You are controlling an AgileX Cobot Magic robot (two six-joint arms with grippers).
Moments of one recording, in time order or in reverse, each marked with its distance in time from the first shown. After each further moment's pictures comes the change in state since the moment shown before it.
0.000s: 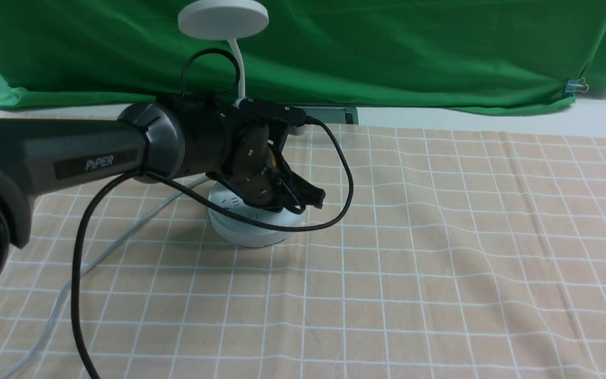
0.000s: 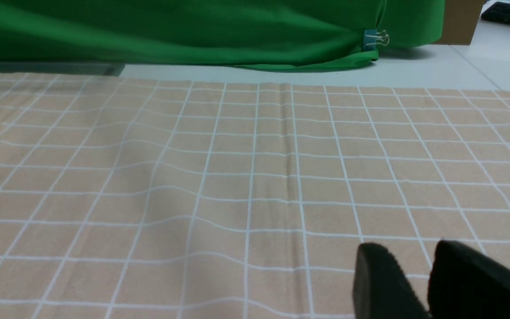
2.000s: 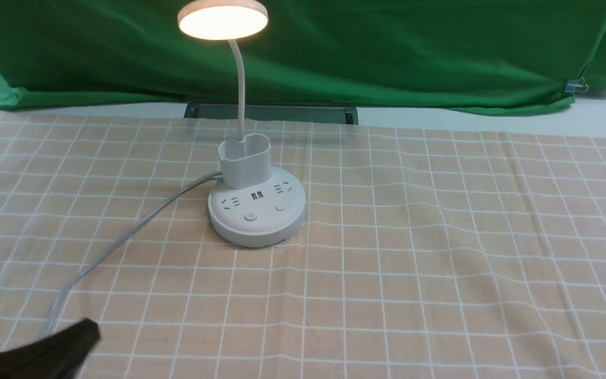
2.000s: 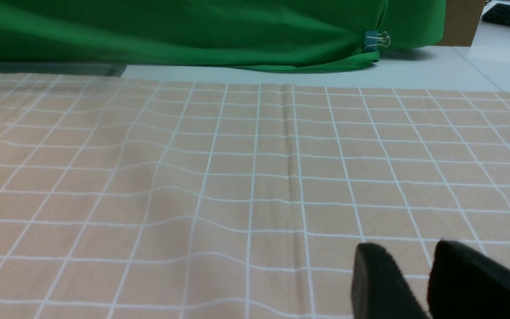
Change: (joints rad) right arm 0.000 -0.001 0.000 0.001 0.001 0.001; left arm 0.038 -1.791 1.430 -0.352 -0.592 0.497
